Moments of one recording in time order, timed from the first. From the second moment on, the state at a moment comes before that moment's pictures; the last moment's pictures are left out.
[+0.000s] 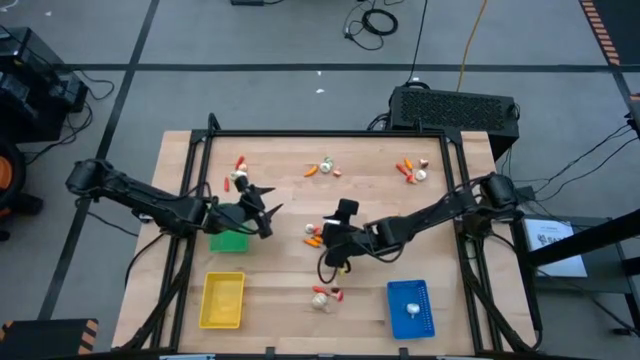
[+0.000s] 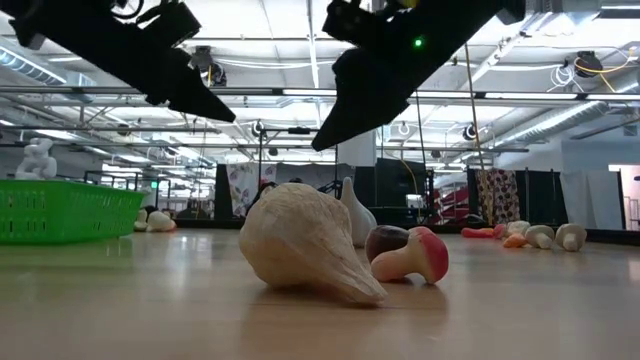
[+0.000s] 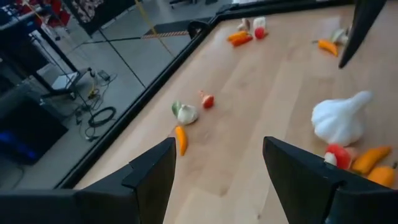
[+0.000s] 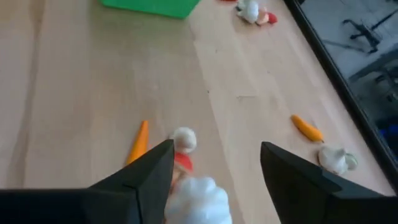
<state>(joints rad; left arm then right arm) -0.21 1.07 0.45 0.14 -0.73 -0.04 0.26 1.81 1.15 -0.15 0.61 0.13</state>
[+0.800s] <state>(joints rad) -0.21 1.09 0.36 0.31 -0.68 -0.12 0.23 1.84 1.04 -0.08 0.53 0.17</state>
